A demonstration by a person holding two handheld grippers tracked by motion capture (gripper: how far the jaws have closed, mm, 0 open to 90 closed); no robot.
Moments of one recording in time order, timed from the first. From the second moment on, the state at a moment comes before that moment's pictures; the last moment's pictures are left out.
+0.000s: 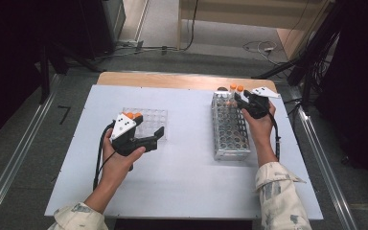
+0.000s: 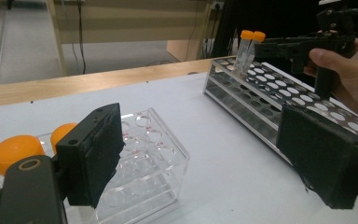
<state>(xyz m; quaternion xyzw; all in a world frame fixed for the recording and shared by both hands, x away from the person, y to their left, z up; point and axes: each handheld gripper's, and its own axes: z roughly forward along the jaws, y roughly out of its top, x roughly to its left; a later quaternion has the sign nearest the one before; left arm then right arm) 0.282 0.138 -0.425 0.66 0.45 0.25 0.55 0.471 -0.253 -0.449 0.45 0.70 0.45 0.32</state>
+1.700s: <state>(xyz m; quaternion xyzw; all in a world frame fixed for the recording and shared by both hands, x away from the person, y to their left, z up) 0.282 0.144 -0.426 0.66 0.45 0.25 0.54 0.482 -0.260 -0.415 0.43 0.70 0.47 0.32</state>
